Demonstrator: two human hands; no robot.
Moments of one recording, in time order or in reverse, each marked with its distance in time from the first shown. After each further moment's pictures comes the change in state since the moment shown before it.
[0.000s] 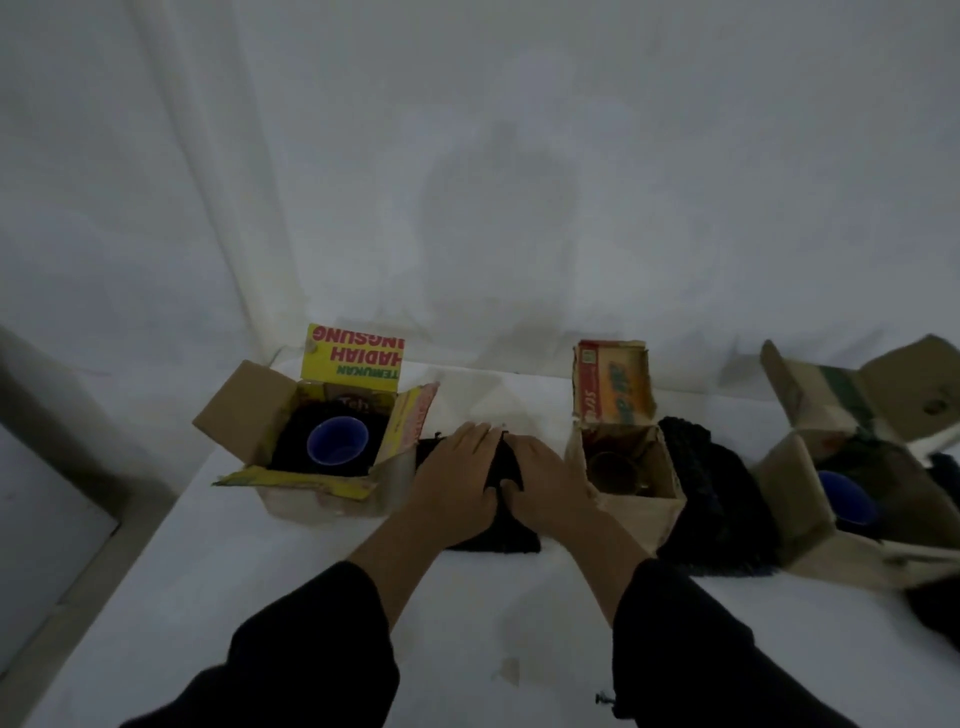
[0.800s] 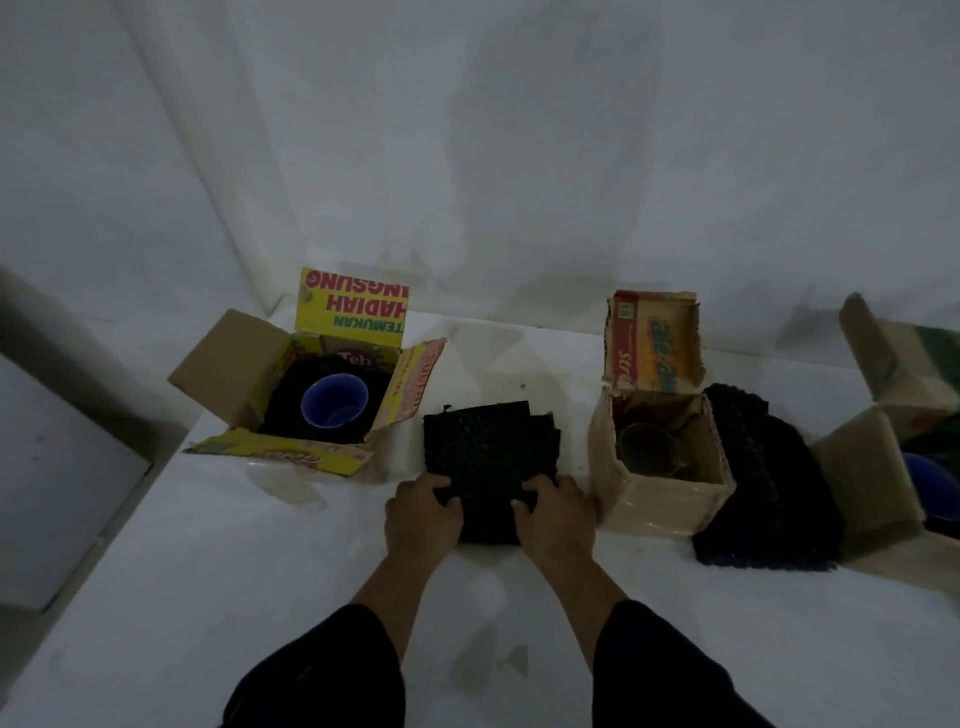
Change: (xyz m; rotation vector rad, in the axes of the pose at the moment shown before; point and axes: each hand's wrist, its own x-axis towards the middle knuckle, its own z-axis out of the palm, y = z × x) left_hand -0.023 -0.026 0.090 -0.482 -0.024 -0.909; right_hand -0.001 0.036 0.108 0.017 -0.015 0.435
